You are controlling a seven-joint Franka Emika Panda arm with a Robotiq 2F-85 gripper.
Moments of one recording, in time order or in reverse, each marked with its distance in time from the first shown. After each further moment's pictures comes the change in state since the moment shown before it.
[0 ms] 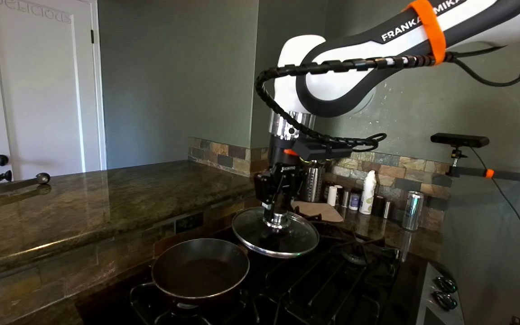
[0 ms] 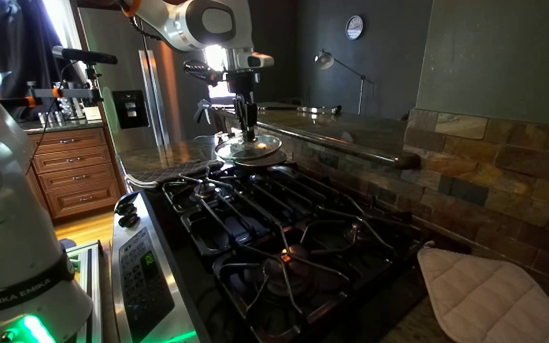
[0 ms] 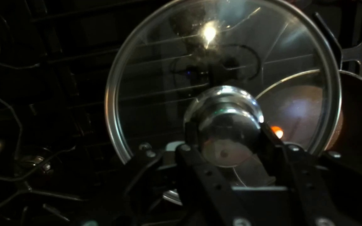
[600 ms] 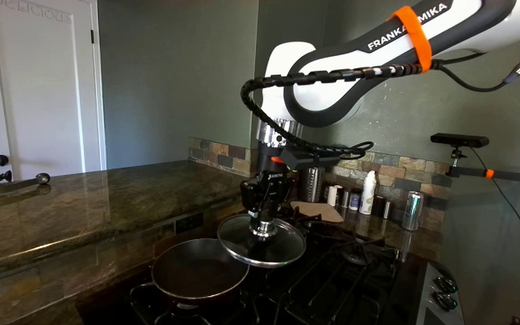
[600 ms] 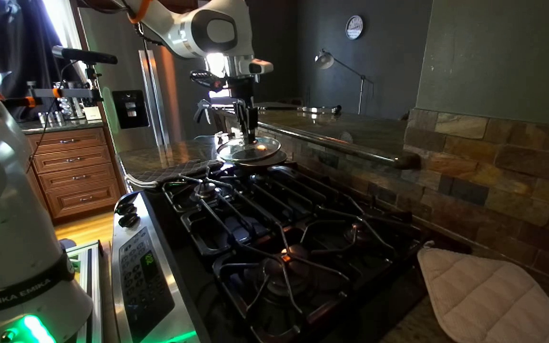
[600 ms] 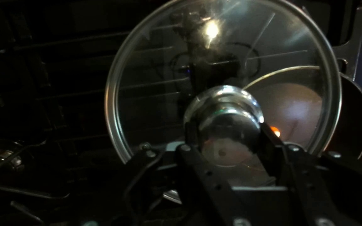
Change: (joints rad) arm 0.036 0.065 0.007 0.024 0.004 0.057 -0.003
